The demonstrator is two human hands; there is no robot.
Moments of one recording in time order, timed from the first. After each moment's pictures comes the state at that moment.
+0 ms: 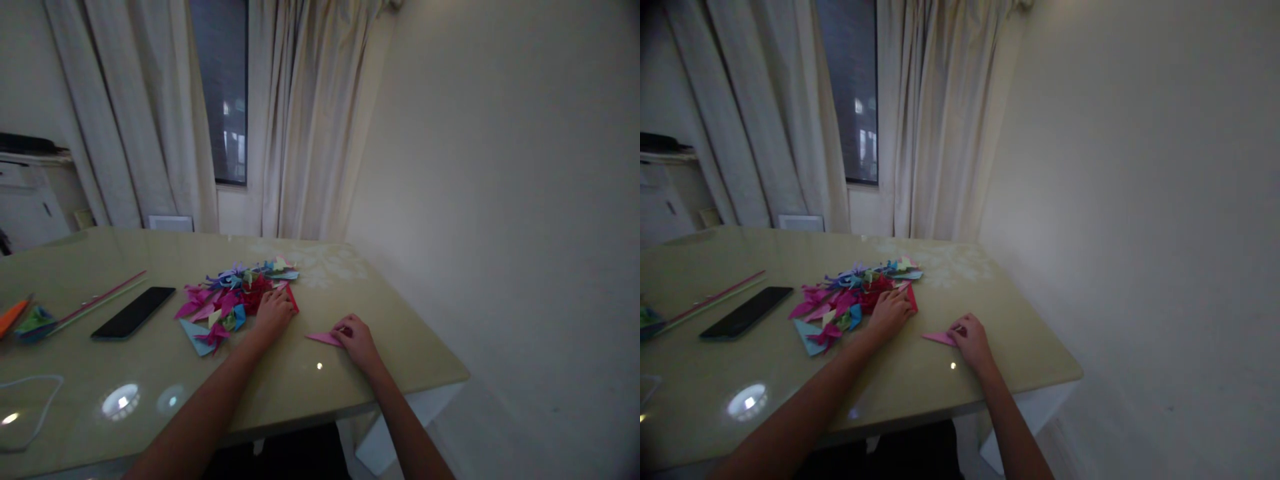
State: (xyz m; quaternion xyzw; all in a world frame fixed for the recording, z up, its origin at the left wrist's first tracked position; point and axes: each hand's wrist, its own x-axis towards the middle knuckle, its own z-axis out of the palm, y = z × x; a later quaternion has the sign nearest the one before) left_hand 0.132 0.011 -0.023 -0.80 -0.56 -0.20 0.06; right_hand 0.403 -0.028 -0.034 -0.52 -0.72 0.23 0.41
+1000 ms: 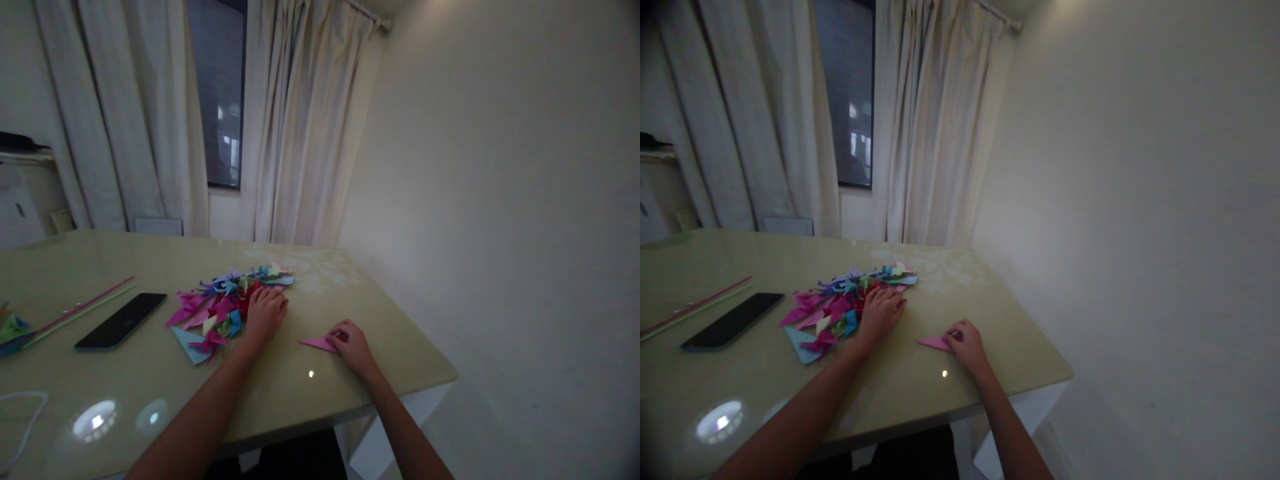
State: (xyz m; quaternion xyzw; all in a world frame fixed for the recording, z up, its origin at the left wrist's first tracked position) left_hand 0.128 0.011 -0.019 -0.74 -0.56 -0.37 0.10; right_hand 0.404 -0.026 -0.039 -0.53 -0.72 0.19 0.39
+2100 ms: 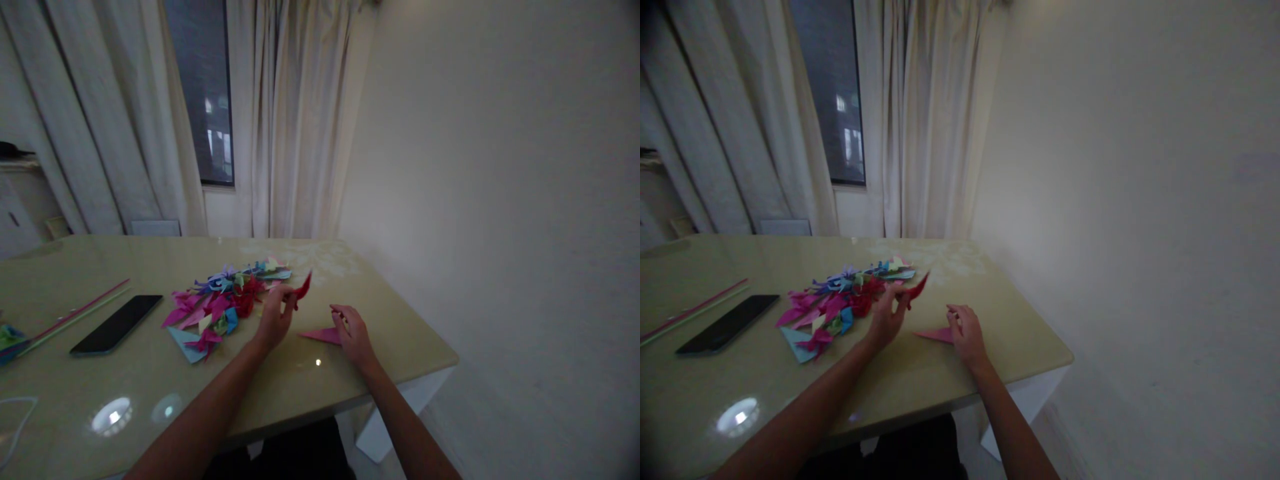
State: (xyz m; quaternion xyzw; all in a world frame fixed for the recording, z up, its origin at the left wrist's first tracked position) left_hand 0.162 -0.008 -0.010 -0.68 -0.40 -0.60 -0.14; right_hand 0.396 -0.038 -0.031 -0.48 -0.70 0.16 0.50
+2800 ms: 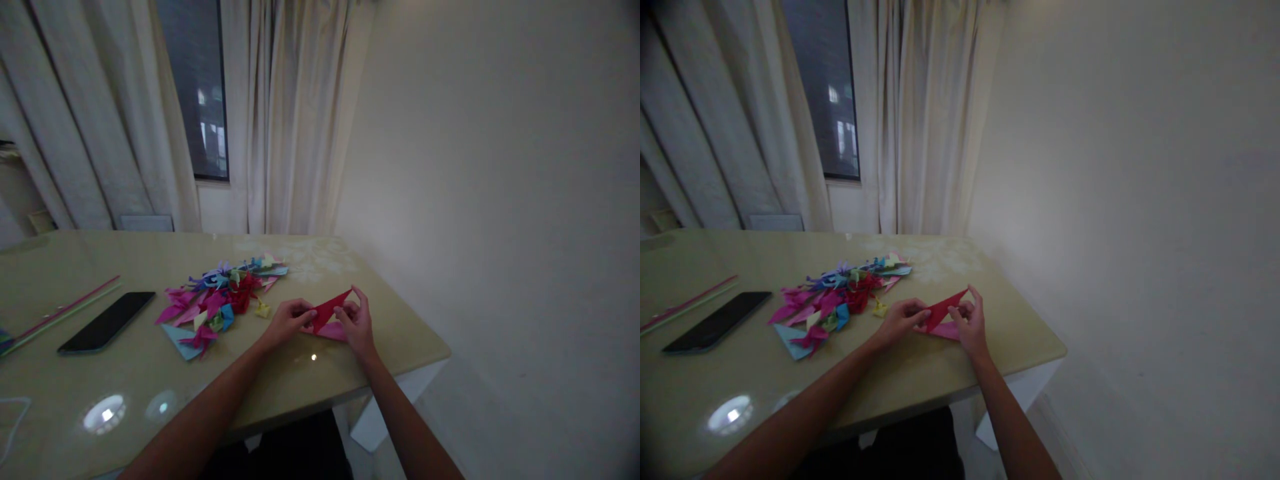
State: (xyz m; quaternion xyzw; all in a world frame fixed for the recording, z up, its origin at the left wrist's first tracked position) left_hand 0.189 -0.015 -0.021 -0.65 -0.32 -0.47 -0.50; right_hand 0.397 -0.032 -0.034 -0.44 -0.58 0.29 0.63
